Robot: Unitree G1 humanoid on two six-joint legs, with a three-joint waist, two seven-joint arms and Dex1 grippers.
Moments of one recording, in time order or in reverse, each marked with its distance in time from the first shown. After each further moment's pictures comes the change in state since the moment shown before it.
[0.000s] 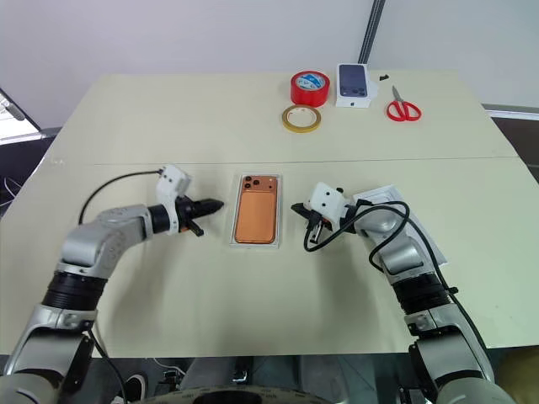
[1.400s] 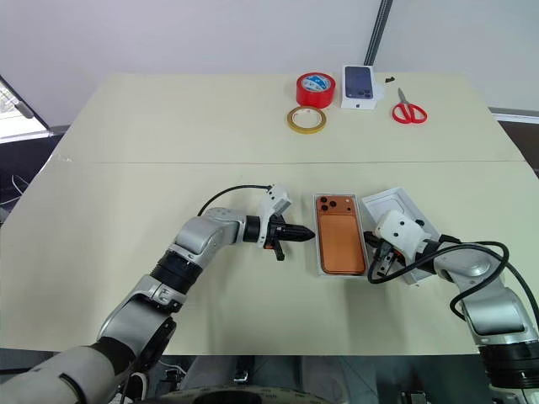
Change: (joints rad) left arm -0.240 -0.428 -0.234 0.307 0.173 -0.049 -0.233; right arm 0.444 -0.288 -0.321 -0.365 0.079 0.198 0.041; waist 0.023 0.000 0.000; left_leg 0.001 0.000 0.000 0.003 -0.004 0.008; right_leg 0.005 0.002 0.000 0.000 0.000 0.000
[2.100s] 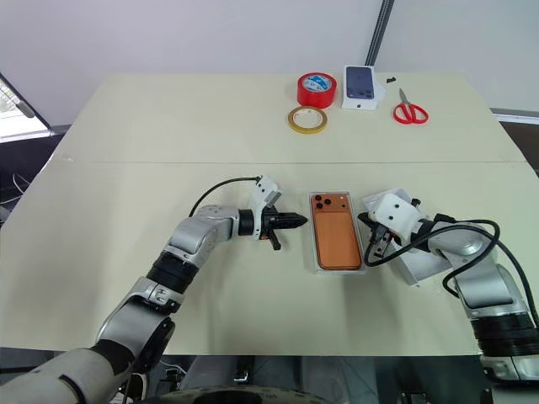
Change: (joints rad) left arm 0.020 -0.008 0.074 0.001 0.019 -0.095 0.085; right arm -0.185 -0.003 0.073 0.186 -0.077 -0.127 -0.059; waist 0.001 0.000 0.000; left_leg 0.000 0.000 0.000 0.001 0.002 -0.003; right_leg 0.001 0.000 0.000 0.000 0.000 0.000
